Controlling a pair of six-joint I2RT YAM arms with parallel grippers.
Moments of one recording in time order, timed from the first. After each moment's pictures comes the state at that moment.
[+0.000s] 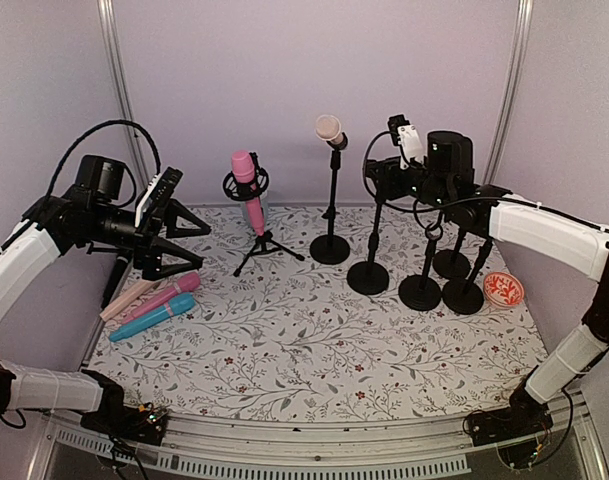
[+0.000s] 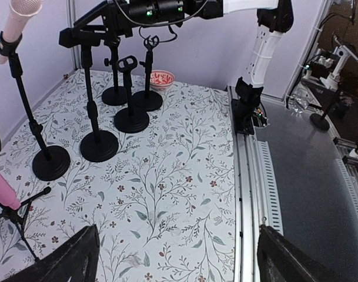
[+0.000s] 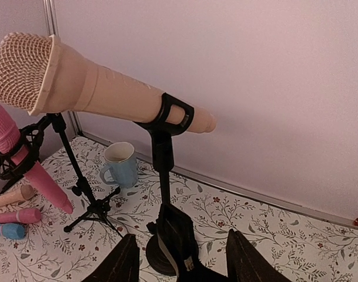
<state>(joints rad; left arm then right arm) -0.32 1.10 1.17 -0.78 1.04 0.50 0.61 1.56 1.31 0.08 0.10 0.05</state>
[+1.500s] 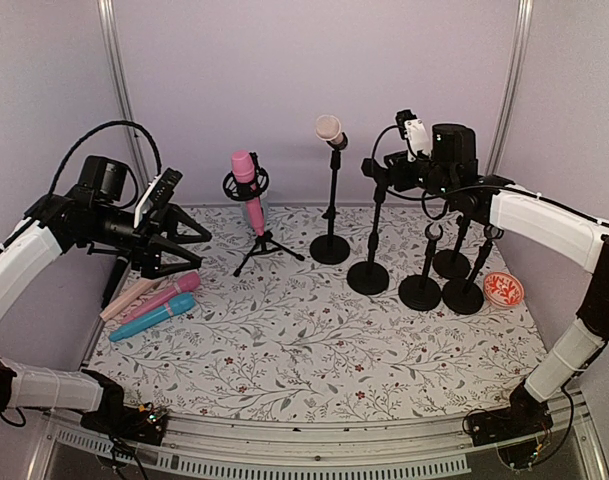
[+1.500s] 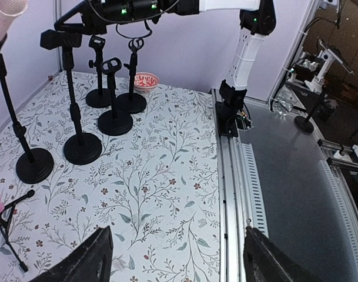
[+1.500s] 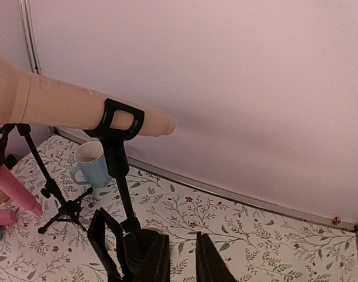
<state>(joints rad) -0.32 1.11 1.18 -0.82 1.11 0.51 0.54 1.60 1.38 0.00 0.10 0.00</state>
